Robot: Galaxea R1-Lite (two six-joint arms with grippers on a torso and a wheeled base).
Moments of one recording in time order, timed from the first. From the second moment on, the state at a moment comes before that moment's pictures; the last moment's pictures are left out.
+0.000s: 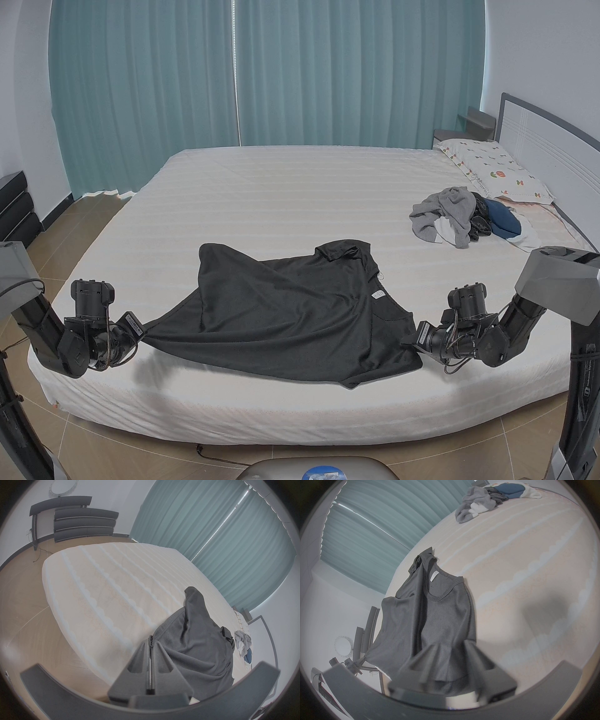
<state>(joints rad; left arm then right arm) 0.03 2.01 -0.54 -0.76 0.06 -0.76 0.23 2.34 -0.87 -0.74 0.23 0.69</state>
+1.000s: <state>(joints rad) 0.02 2.18 -0.56 -1.03 0.10 -0.82 0.23 2.53 -1.54 -0.61 0.09 0.71</state>
